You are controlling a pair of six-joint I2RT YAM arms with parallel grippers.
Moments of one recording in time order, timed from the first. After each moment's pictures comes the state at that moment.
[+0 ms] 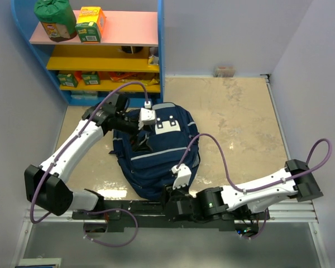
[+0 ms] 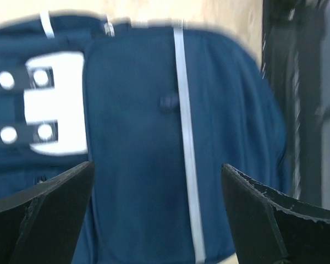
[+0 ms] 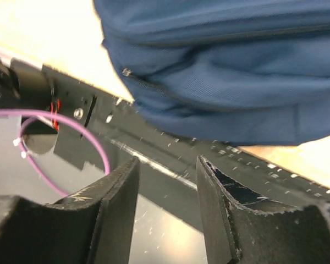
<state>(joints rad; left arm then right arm) -0.42 1.35 1.24 -0.82 0.85 0.69 1.75 1.31 0.92 -0.56 0.78 1.30</state>
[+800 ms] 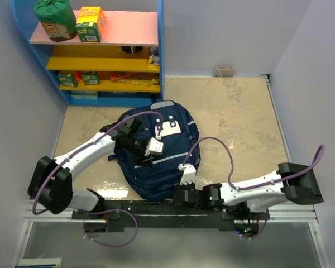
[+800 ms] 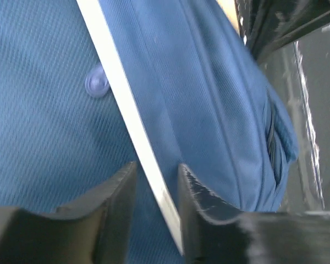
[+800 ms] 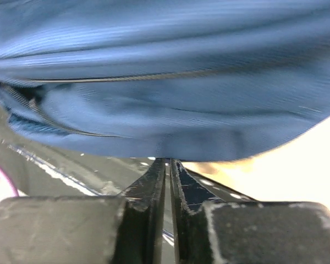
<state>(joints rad) -0.54 1.37 0.92 -0.74 0.81 0.99 1.56 1.29 0.57 -0.23 0.55 1.19</state>
